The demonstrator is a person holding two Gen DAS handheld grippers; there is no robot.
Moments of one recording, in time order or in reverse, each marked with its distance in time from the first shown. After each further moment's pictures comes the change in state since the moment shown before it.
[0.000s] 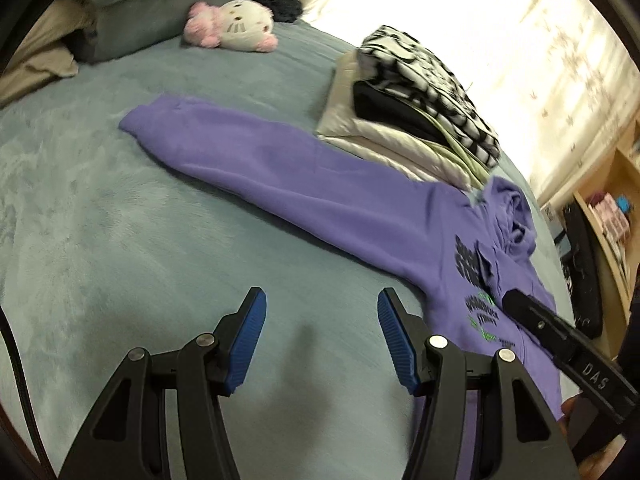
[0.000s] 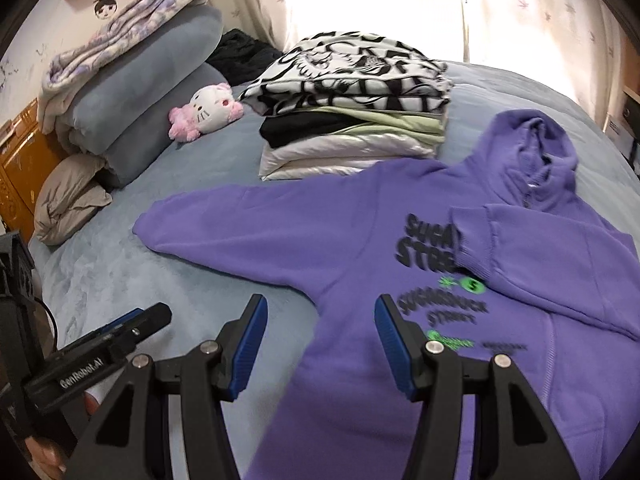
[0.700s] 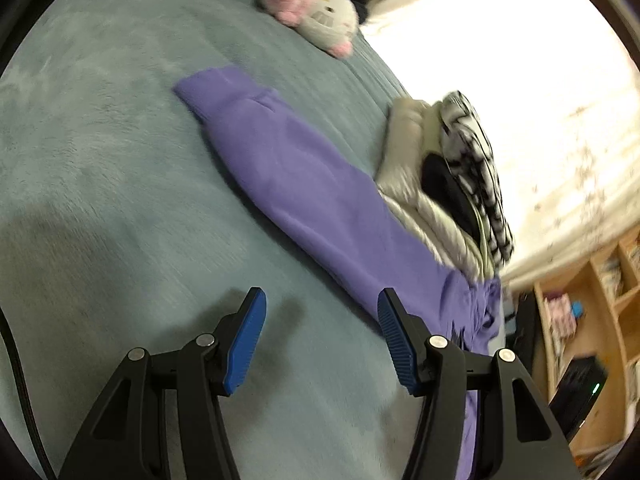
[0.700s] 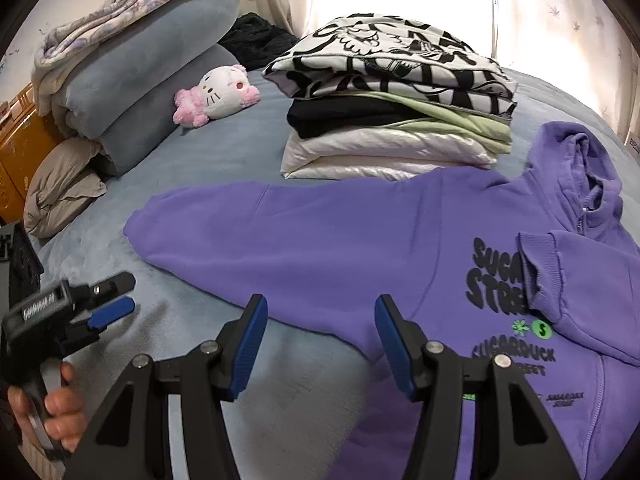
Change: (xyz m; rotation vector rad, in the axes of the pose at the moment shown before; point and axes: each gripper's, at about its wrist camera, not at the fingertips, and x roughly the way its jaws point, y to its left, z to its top) left arm 0.036 0.128 0.058 -0.342 -0.013 -0.202; right arm 0.069 0.040 0.024 -0.046 0.022 0.013
